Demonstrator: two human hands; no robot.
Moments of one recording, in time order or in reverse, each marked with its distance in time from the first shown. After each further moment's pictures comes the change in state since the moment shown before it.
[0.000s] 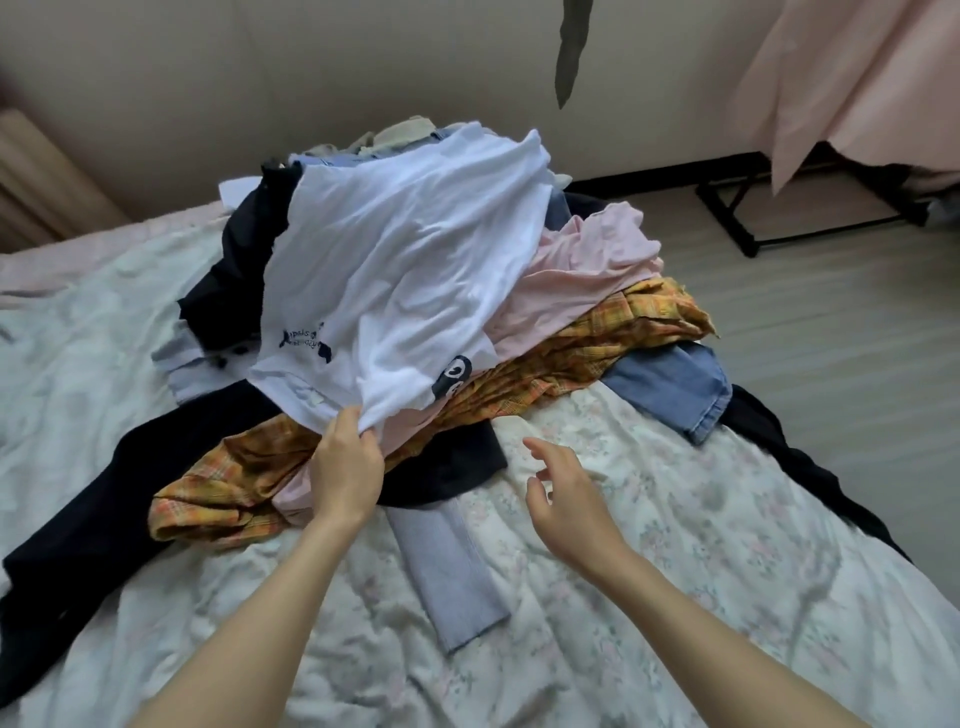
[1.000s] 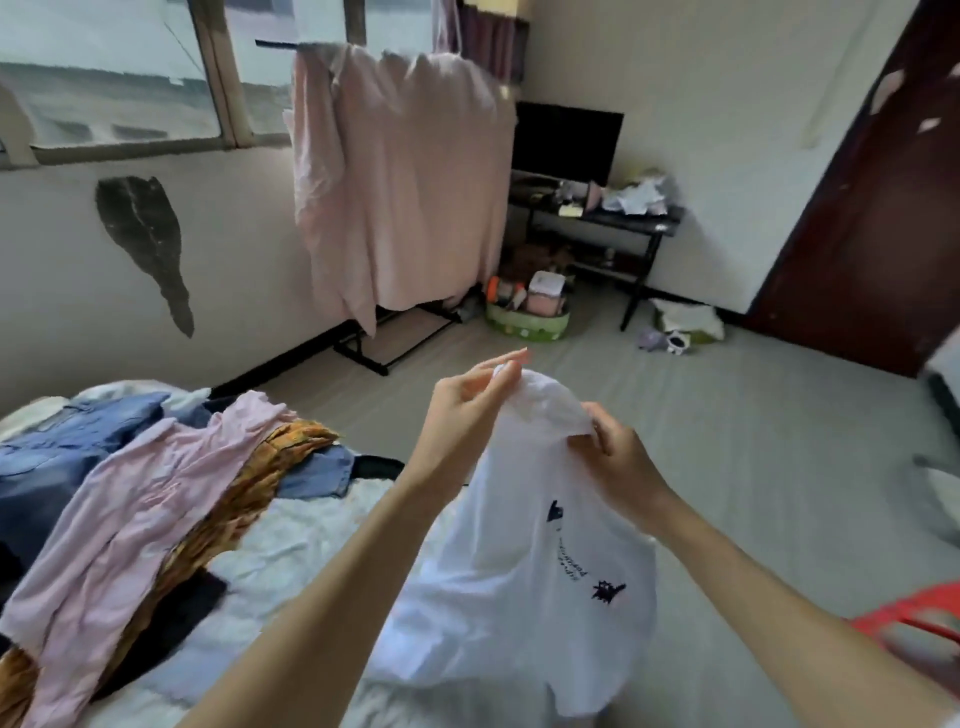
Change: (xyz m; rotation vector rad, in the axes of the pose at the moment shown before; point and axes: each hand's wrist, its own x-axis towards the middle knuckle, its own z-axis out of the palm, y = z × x) left_hand -0.359 0.407 -0.231 -1.028 -1.072 0.705; right_hand -0.457 -0.137 -0.314 0.209 0.860 0.106
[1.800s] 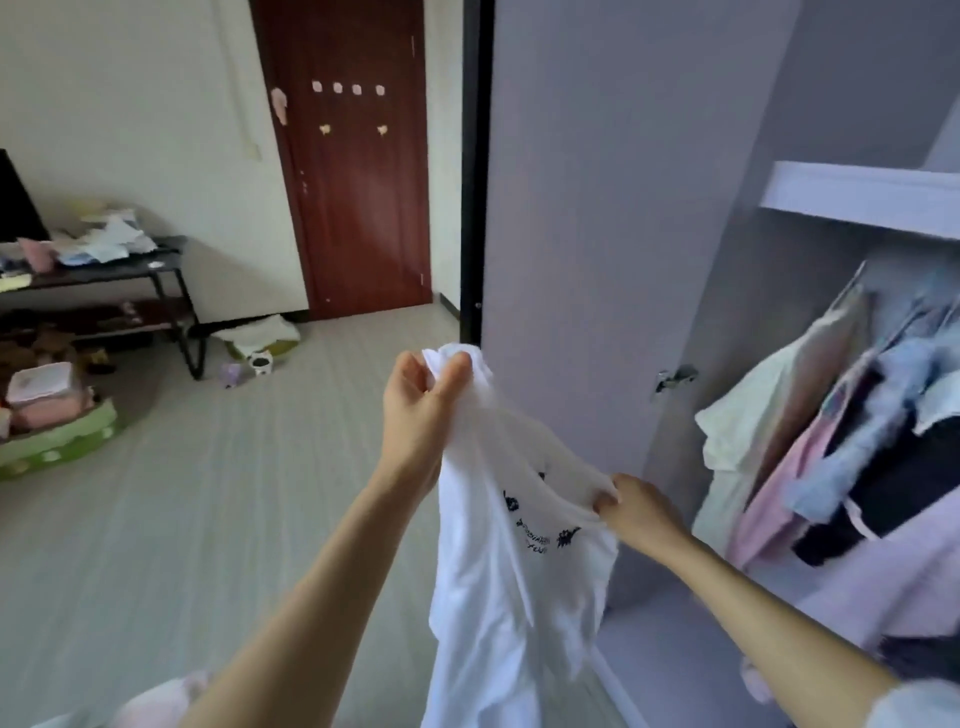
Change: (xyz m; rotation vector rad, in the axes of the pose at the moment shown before) left_hand -0.117 0.053 0.503 -0.426 -0.618 -0.126; right_hand -0.410 0.133 -0.406 -0.705 0.662 1.003
